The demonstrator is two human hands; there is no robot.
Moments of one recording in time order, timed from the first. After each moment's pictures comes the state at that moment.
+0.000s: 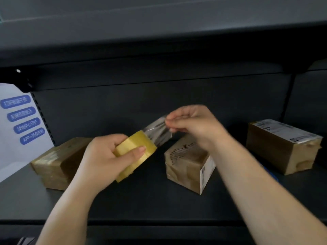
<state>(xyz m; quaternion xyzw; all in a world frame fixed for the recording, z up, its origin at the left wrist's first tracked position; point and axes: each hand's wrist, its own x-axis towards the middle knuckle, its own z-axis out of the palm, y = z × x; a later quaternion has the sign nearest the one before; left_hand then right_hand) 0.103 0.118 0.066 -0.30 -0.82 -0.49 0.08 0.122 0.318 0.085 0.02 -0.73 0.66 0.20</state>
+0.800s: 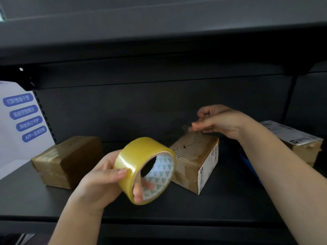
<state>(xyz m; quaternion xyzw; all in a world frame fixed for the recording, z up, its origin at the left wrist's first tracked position) 0.074 0.114 0.024 -0.53 -0.40 -0.66 -0.36 0.117 0.396 0.092 -0.04 -0.80 0.60 0.04</state>
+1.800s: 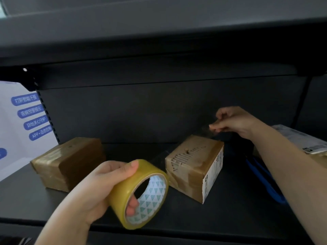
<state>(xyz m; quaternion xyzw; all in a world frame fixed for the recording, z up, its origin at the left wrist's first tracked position) 0.107 0.112 0.048 -0.19 -0.67 -0.66 -0.27 0.087 0.449 0.073 -0.12 -0.83 0.52 0.15</state>
